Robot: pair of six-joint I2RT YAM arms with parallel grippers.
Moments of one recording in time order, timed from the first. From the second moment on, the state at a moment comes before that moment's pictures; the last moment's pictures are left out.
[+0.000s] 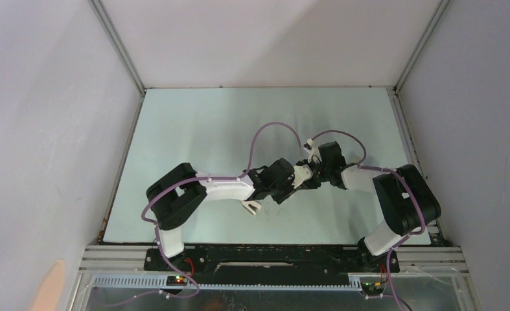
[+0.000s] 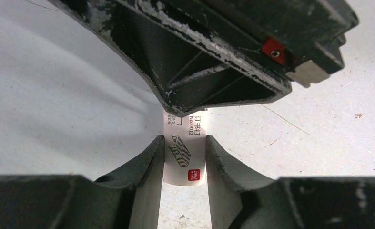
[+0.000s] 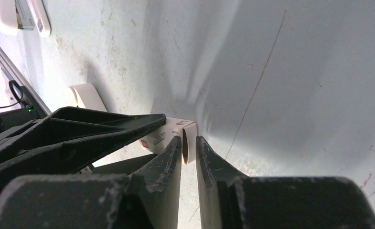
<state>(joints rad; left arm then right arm) -1.02 1.83 1.04 -0.07 0.01 0.08 0.38 1.61 0.64 0.06 -0.59 0.43</state>
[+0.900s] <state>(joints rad) -1.02 1.83 1.03 -0.06 0.01 0.08 0.46 1.57 0.67 -0.01 -0.42 0.37</state>
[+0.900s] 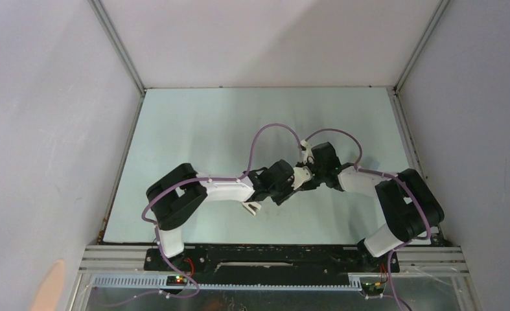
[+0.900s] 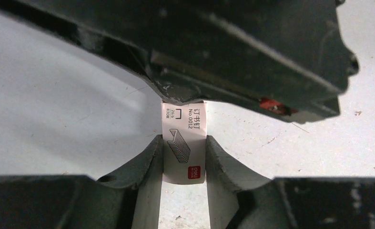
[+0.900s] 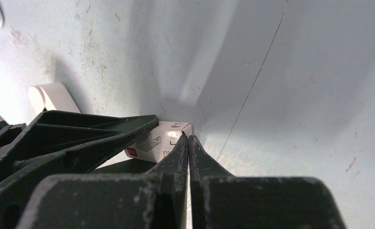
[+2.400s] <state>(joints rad) -1.03 1.49 0.59 0.27 -0.15 -0.62 0.50 1.41 0.67 -0.13 -0.27 0.39</state>
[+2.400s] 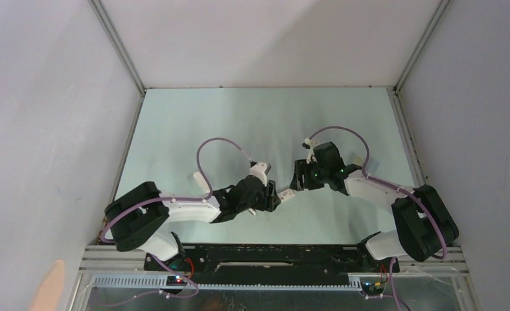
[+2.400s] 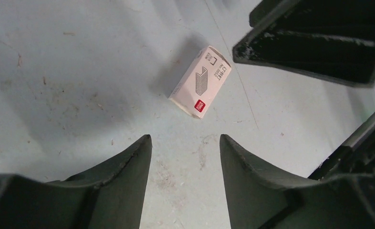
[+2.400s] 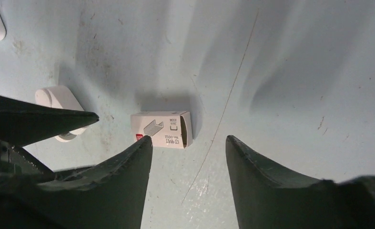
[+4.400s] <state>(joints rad) -0.79 1.72 0.49 0.71 0.10 -1.05 0.74 1.33 0.71 -0.22 -0.12 0.02</state>
